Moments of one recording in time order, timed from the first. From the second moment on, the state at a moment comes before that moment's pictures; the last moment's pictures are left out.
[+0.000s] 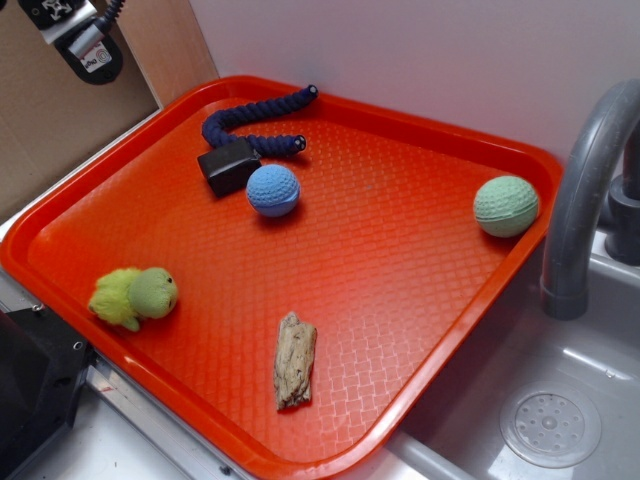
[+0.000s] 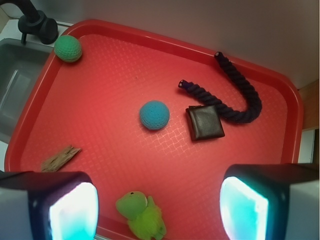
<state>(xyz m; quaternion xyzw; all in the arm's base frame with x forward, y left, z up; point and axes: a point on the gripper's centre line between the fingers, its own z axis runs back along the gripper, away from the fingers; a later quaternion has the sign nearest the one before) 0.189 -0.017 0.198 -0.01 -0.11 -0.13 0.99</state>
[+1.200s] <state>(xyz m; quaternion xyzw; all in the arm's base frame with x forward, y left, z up) 0.270 -0.044 0.034 0.00 -0.09 -0.23 0.97</state>
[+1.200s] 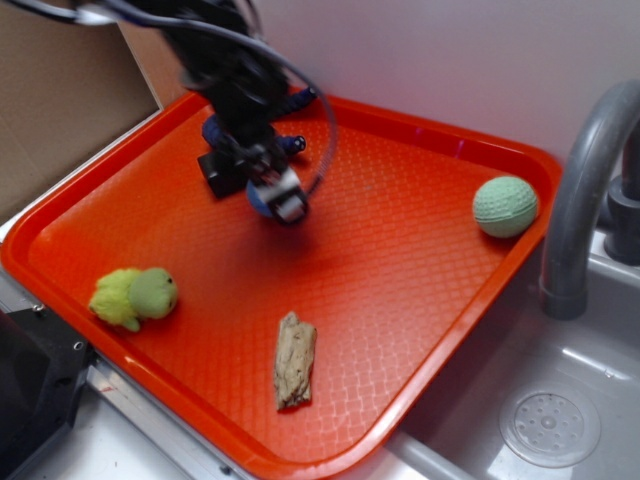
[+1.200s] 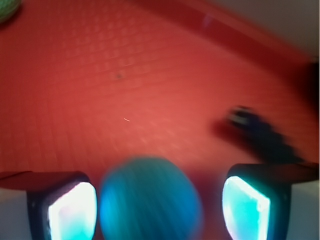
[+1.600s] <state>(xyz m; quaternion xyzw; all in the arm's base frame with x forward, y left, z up) 0.265 -0.047 0.028 -0.01 -0.07 -0.20 0.98</state>
